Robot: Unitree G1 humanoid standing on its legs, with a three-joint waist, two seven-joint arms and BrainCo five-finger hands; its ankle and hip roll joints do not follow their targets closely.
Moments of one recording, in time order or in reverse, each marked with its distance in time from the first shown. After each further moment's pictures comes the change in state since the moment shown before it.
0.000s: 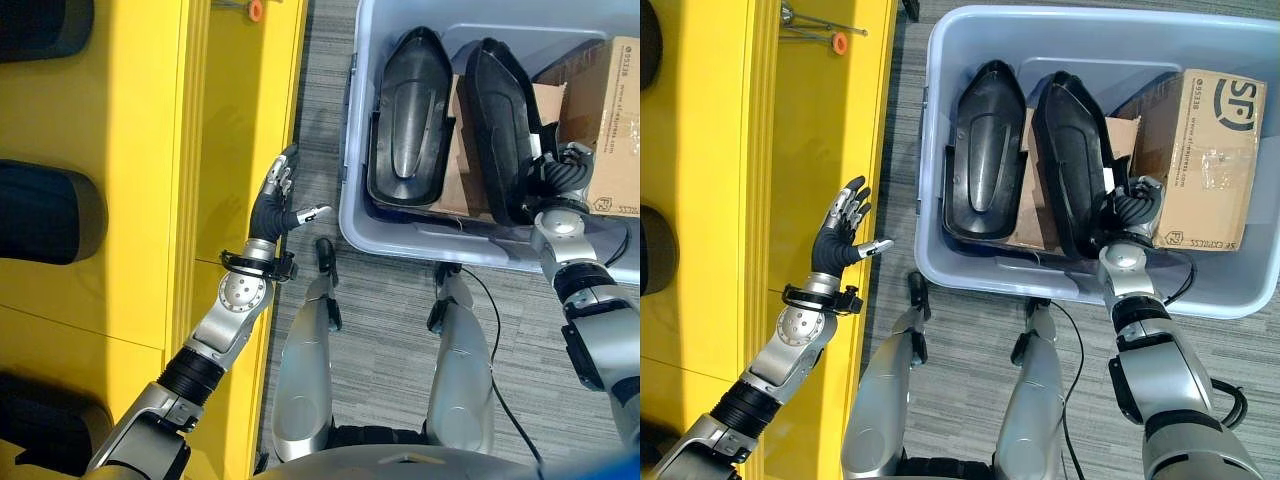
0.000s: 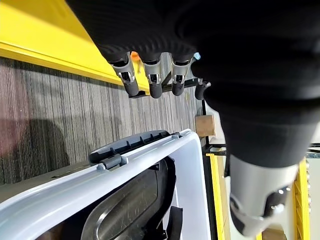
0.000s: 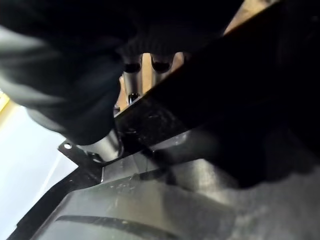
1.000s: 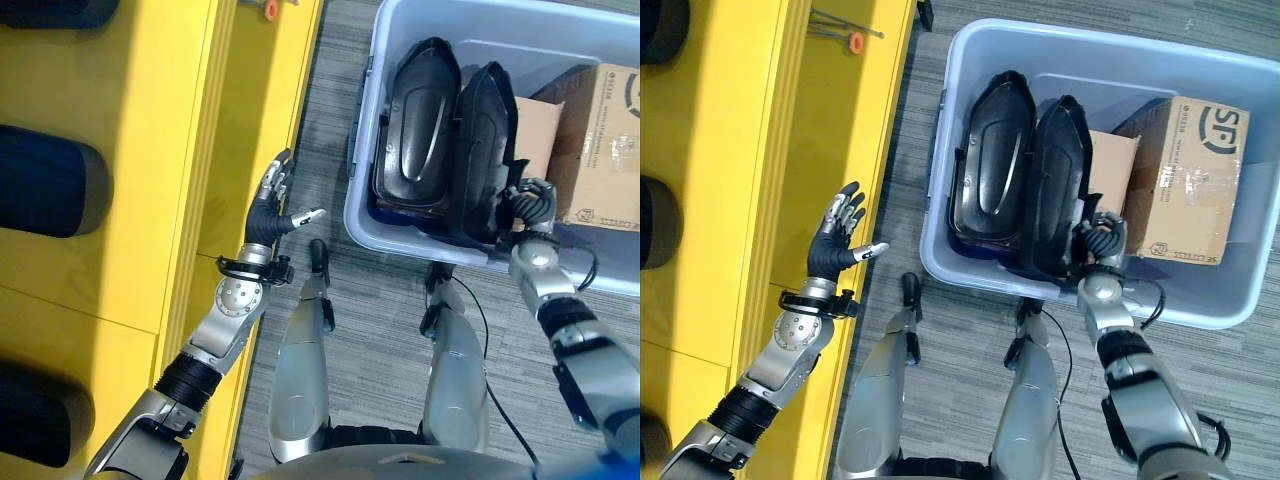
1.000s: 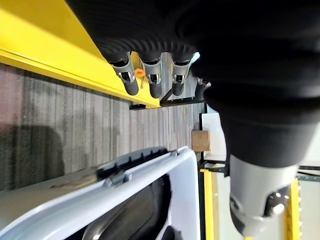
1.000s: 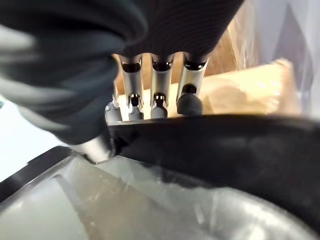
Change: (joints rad) left arm 0.038 0.000 0.060 -0.001 -0.005 0.000 -0.001; right arm 0.301 0.086 -0.005 -0.368 0.001 0.031 0.043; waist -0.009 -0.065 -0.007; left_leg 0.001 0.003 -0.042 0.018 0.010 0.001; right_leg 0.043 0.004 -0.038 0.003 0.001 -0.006
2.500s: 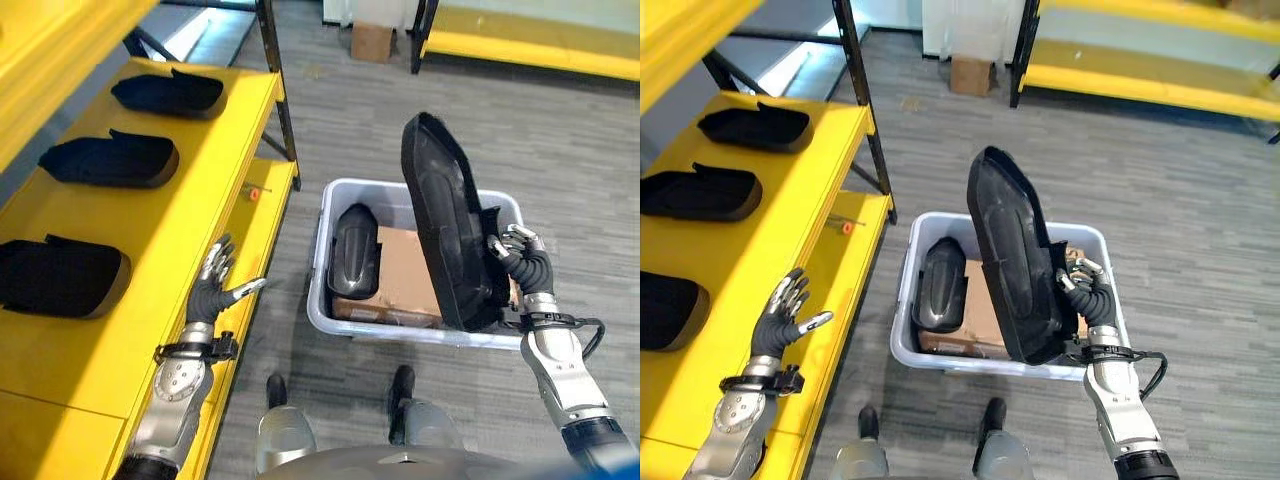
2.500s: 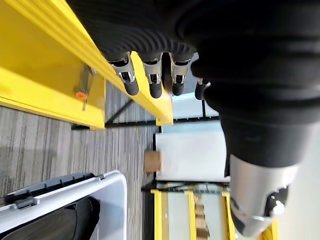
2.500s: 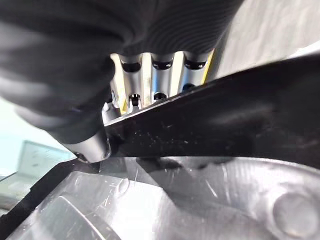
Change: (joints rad) left arm 0.514 -0.053 0.267 -0.002 0.016 0.027 -0.166; right arm 0.554 0.008 -0.160 -0.625 -0.148 -0.040 0.260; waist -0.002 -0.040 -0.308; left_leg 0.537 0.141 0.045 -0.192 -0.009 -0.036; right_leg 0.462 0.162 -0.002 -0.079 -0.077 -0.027
